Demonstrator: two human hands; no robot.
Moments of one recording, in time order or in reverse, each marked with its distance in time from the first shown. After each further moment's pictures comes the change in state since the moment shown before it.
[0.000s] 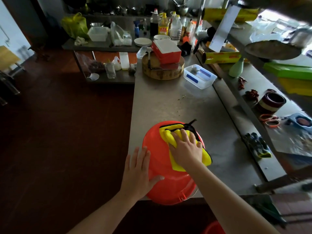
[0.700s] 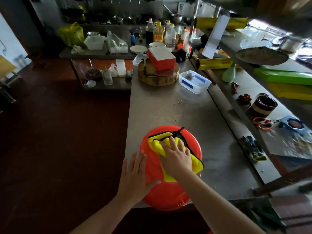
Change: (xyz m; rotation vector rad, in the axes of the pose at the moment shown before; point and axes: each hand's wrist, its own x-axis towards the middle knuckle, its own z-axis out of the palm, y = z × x) left_hand 0.009 0.000 0.004 -0.009 0.043 0.017; right_hand -0.014 -0.016 0.003 0.024 -0.051 -0.080
